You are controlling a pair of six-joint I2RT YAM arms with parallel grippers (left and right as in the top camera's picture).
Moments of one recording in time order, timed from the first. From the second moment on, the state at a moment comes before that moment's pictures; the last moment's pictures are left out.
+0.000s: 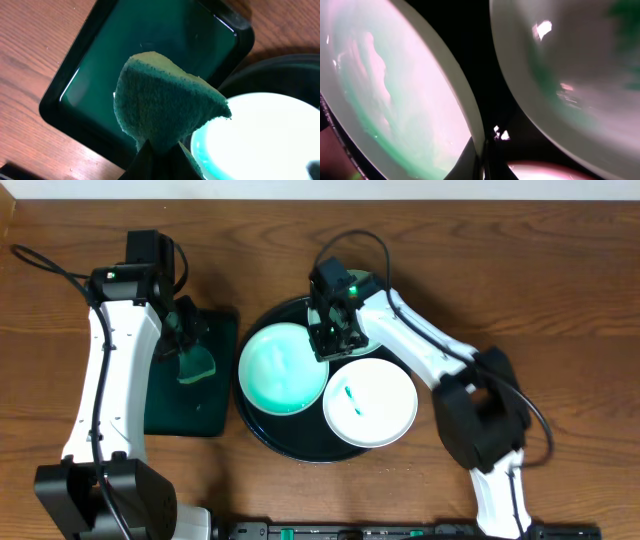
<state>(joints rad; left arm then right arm) 0.06 1.63 1.50 -1.27 -0.08 -0.50 0.63 2.17 1.74 -0.95 -0.26 0.30</state>
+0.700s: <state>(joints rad) 0.12 1.63 1.50 -1.21 -0.08 -0.49 1.07 1.99 1.75 -1.04 1.09 0.29</state>
